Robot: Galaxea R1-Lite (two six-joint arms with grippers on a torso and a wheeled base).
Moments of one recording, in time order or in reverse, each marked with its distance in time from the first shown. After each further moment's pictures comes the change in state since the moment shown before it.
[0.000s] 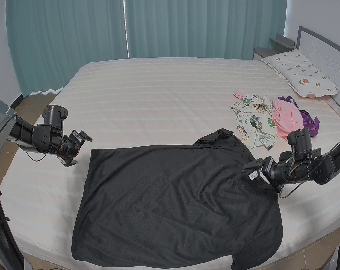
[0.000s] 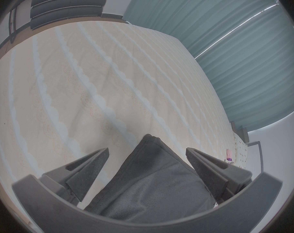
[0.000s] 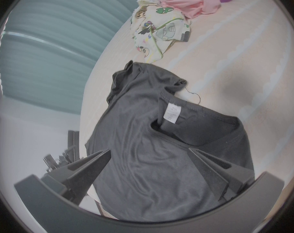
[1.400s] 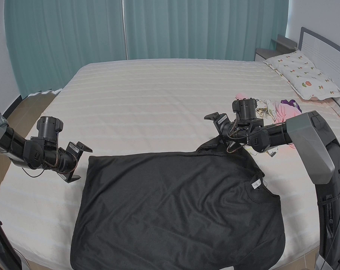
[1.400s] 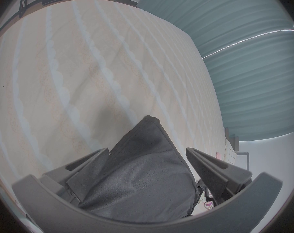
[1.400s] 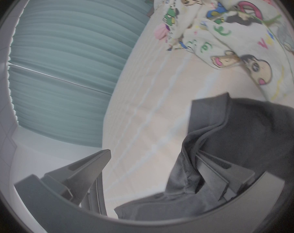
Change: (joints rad) left arm -0.019 -0.127 0.268 -0.114 -0.083 -0.177; right arm 0.141 0.575 -0.996 0.063 -0.214 0.320
